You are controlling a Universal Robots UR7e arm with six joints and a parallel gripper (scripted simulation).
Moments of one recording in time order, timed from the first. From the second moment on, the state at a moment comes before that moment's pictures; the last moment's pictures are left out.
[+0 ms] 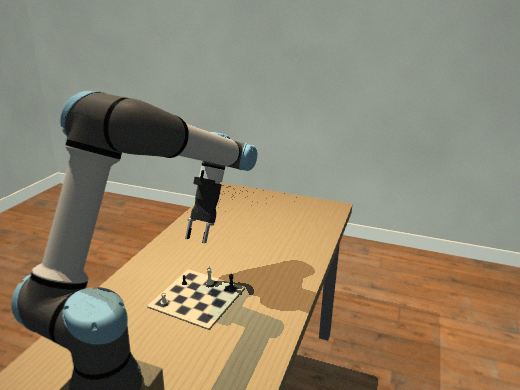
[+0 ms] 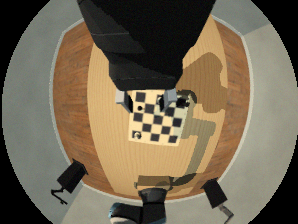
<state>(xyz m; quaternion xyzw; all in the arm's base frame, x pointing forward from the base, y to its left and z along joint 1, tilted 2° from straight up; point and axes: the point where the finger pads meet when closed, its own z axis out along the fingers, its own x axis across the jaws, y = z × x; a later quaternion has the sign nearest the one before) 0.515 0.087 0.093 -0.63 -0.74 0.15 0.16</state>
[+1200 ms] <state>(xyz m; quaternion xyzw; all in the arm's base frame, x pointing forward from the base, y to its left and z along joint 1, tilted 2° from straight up) 0.377 0.118 0.085 -0.58 -0.81 0.02 0.01</state>
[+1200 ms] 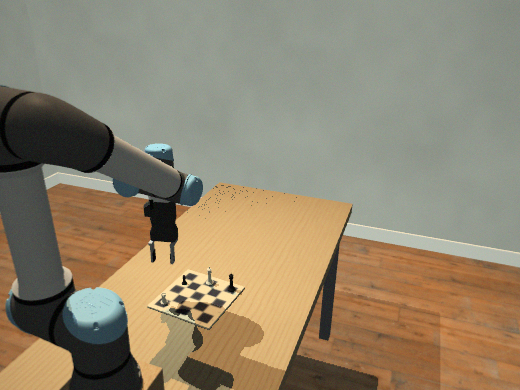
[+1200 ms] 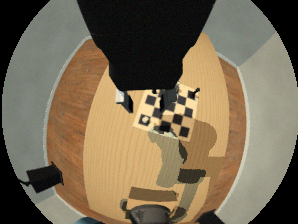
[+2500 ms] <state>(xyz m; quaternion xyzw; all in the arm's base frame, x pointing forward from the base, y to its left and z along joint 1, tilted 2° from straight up) 0.365 0.119 0.079 -0.61 -0.79 0.01 0.00</state>
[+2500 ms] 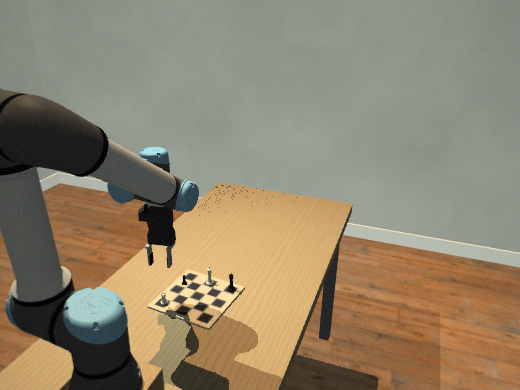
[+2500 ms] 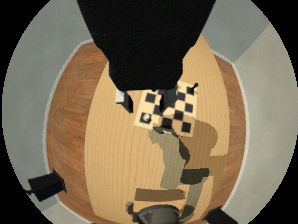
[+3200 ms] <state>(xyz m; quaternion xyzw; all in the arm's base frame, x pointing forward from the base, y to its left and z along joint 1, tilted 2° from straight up) 0.360 0.121 0.059 -0.84 -0.55 0.01 -0.01</state>
